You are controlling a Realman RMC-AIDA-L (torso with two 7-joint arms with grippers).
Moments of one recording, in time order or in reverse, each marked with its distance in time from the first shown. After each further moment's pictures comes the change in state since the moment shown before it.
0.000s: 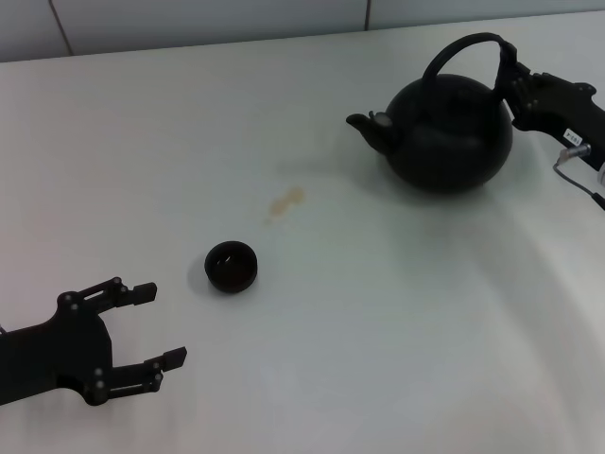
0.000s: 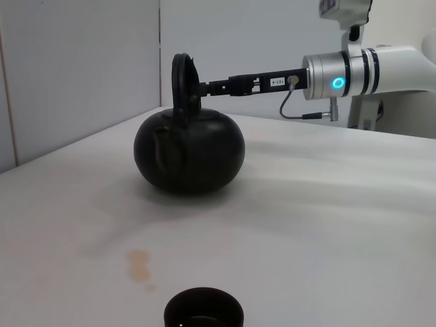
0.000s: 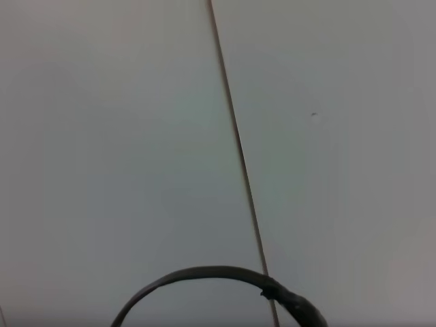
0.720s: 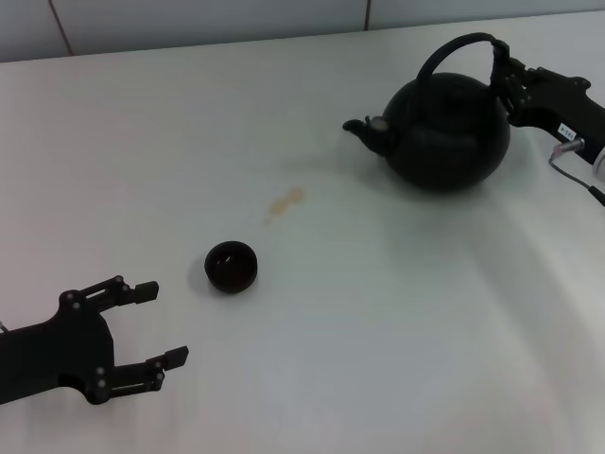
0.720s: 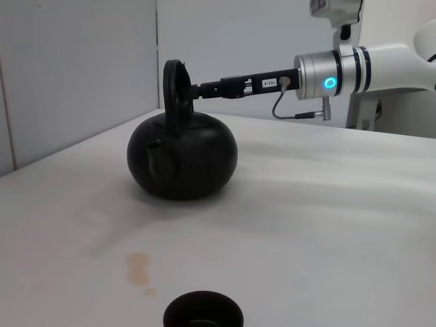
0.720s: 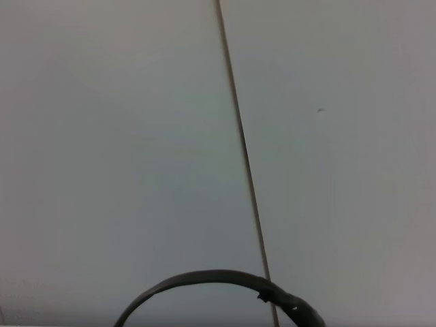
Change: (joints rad) left arm -0.003 -0.002 0.000 -0.001 0.000 0.000 0.008; right arm 0.019 -0.001 -0.001 -0.004 -0.014 0.027 -0.017
